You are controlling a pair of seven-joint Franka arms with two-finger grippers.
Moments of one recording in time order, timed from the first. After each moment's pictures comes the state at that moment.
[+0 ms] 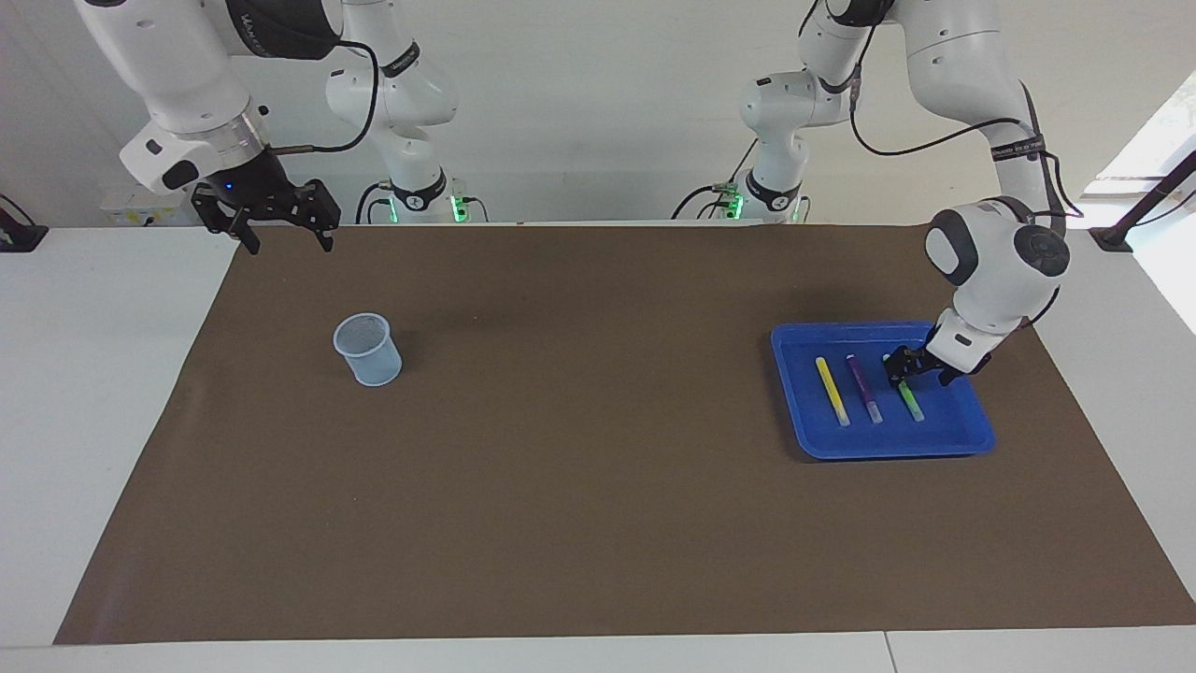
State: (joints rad) left arm 0.08 0.25 0.05 -2.07 -0.03 2.31 0.18; right arm -0.04 -0.07 0.02 -1.67 -0.01 1.55 -0.05
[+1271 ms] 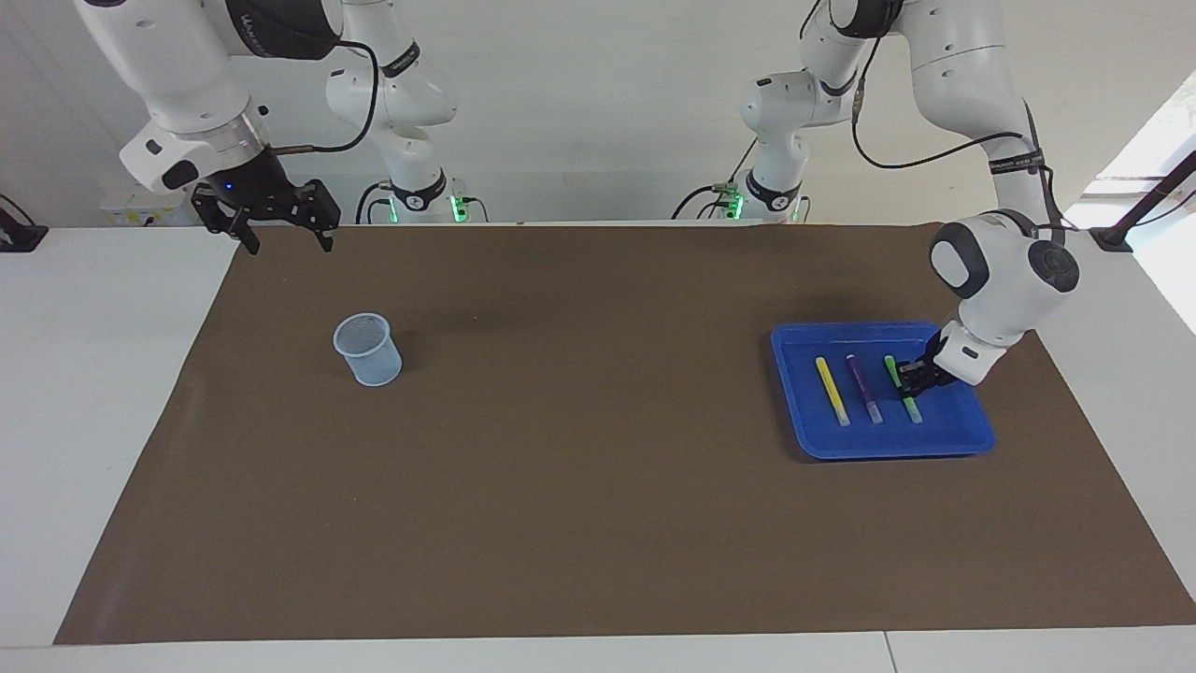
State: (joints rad) left arm 0.08 0.27 0.05 -2.03 -0.09 2.26 0.18; right arm -0.04 -0.07 0.02 -1.67 -0.01 1.54 -0.05
